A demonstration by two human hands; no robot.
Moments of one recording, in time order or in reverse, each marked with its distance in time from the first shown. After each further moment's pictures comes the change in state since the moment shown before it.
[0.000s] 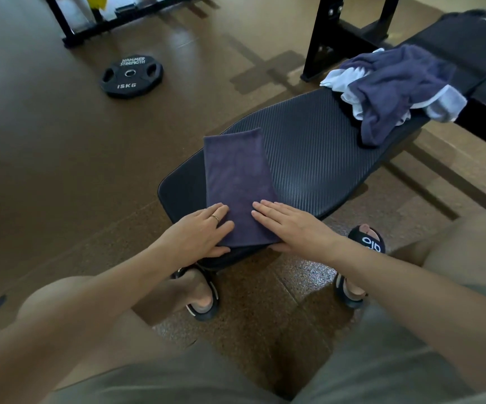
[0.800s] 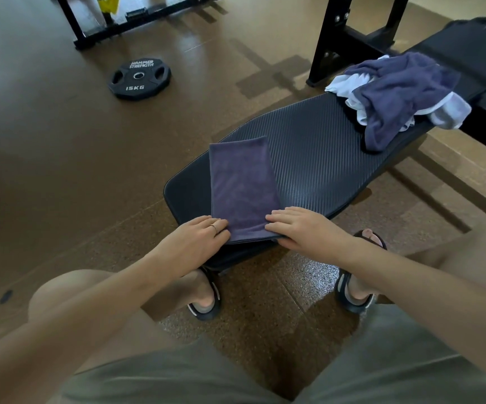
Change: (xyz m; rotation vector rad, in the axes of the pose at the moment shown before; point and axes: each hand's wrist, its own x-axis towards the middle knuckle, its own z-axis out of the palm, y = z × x) left_hand -0.027 0.011 -0.003 -0.128 0.124 -0.044; right_hand -0.015 0.001 -0.020 0.114 0.149 -0.052
